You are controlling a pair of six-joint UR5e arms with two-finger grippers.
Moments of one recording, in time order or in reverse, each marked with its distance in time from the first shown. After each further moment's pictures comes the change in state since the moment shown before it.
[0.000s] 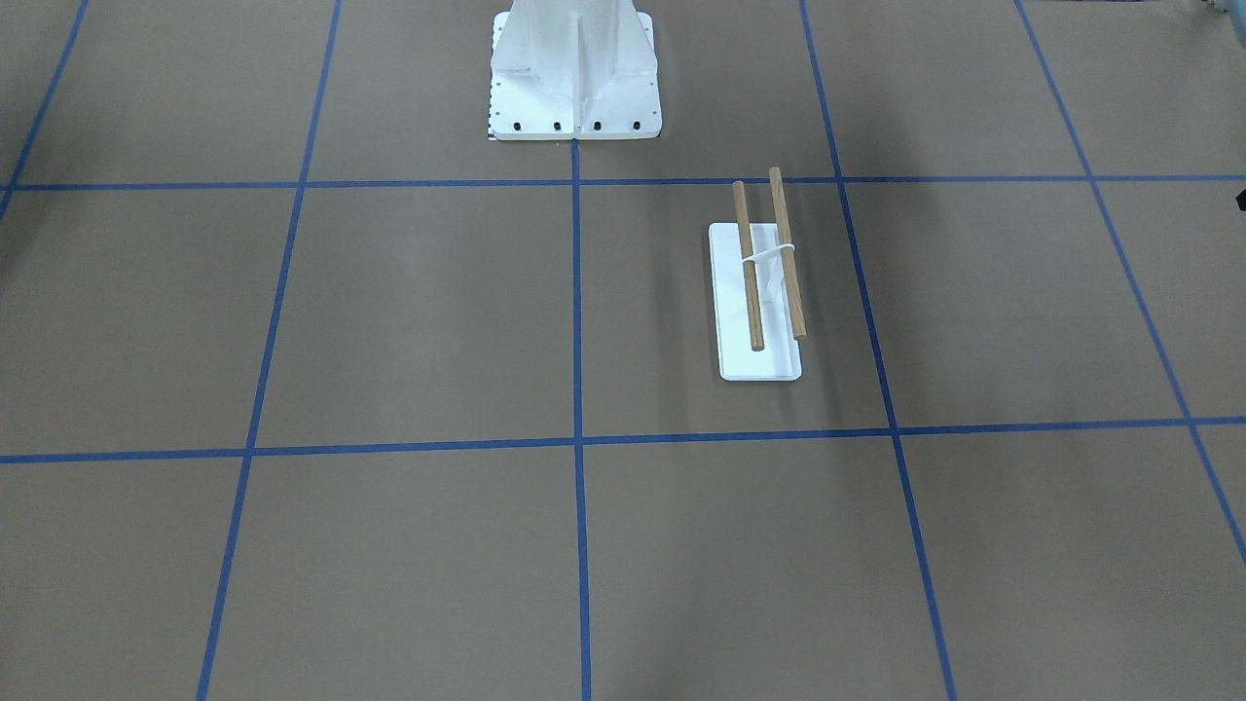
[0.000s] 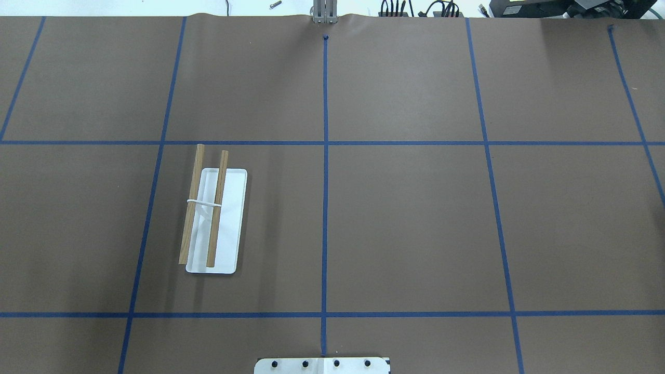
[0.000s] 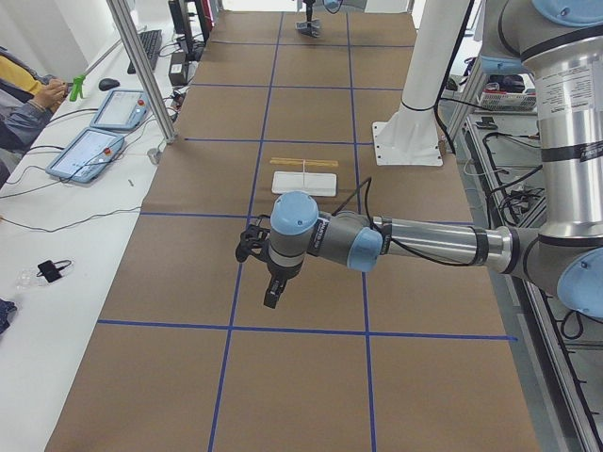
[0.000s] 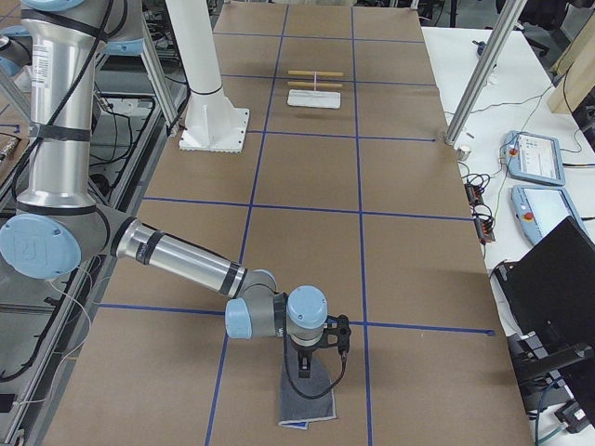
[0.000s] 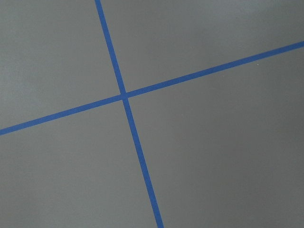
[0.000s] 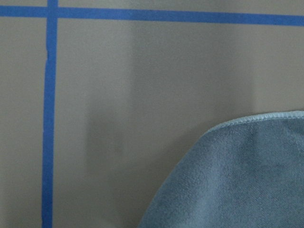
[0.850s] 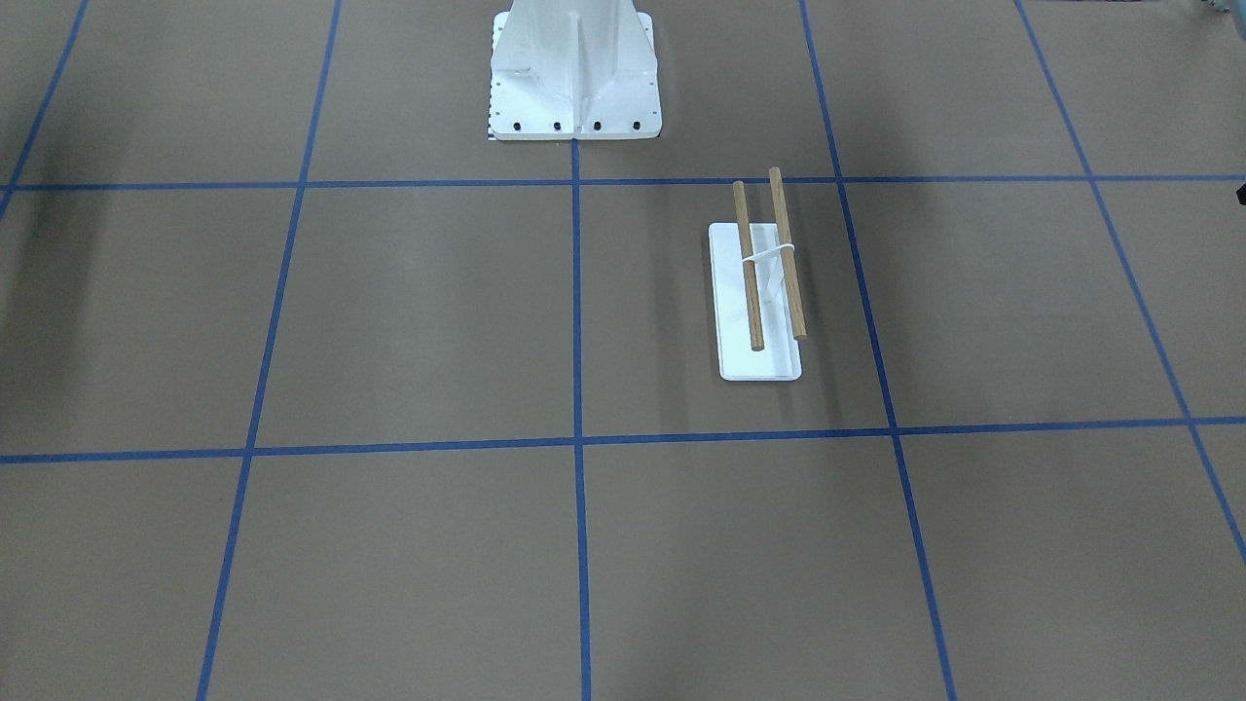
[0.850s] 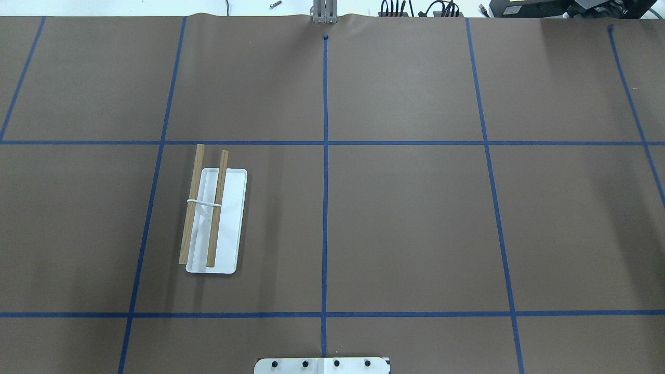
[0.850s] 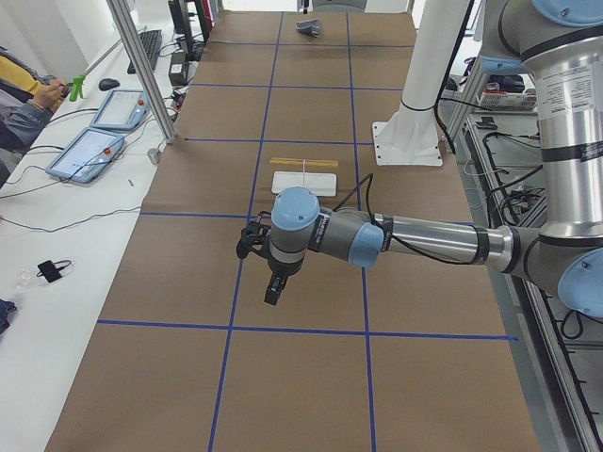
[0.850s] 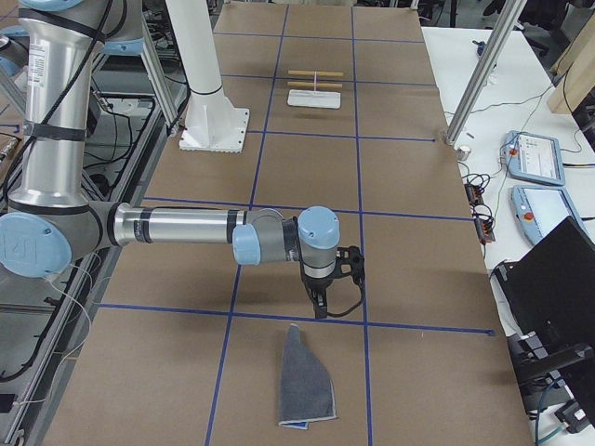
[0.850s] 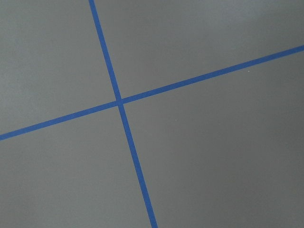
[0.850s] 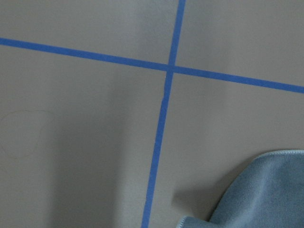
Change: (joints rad) left arm -0.002 0.002 -0.019 0.026 0.000 0.000; right arm 0.012 -0.034 0.387 -0.332 -0.006 -0.141
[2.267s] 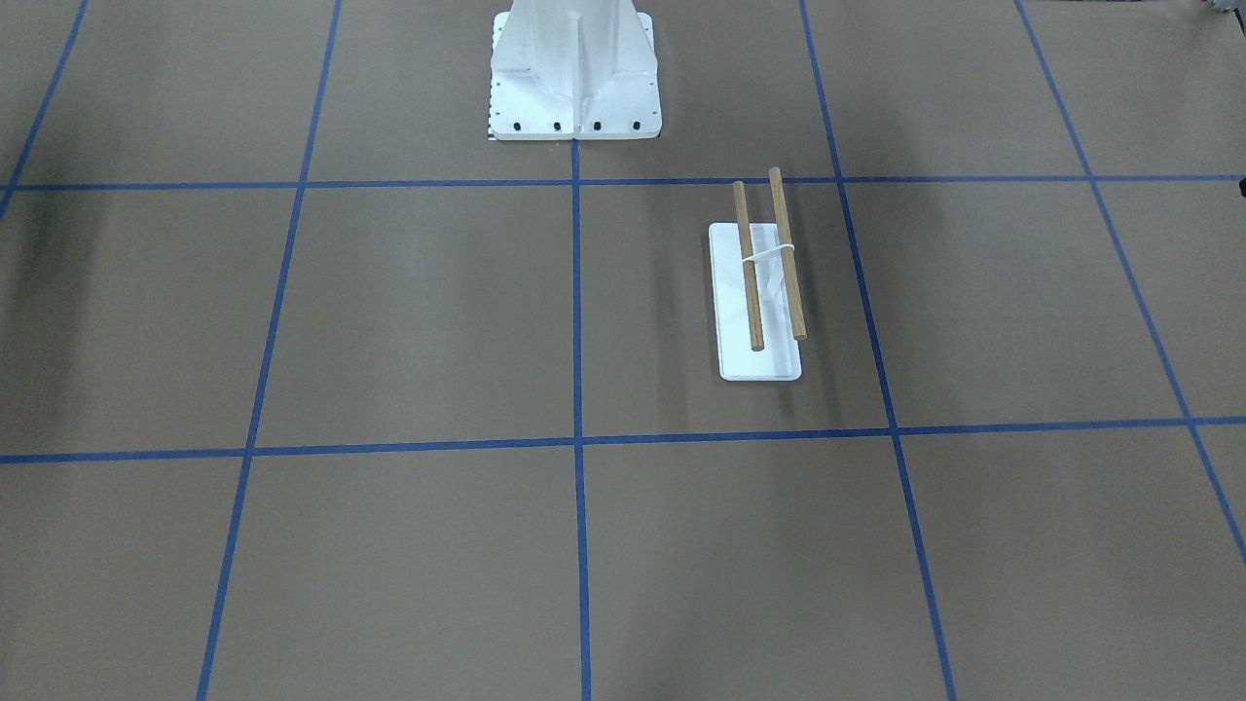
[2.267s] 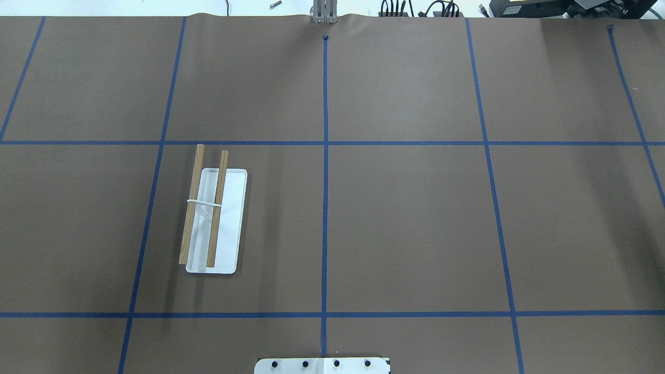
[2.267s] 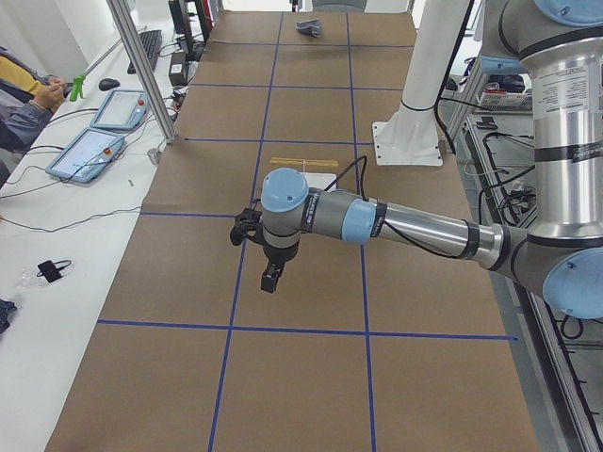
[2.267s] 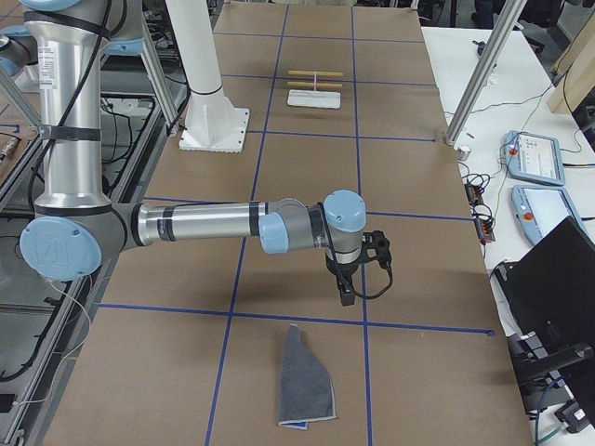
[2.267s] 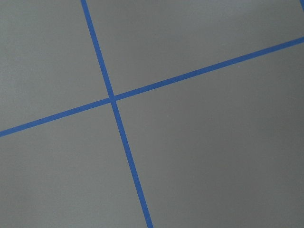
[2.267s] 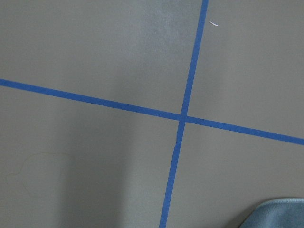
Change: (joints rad) left arm -0.009 -0.055 -0.061 0.191 -0.008 0.058; right arm 0.002 0.093 0.027 -0.039 -0.002 0.007
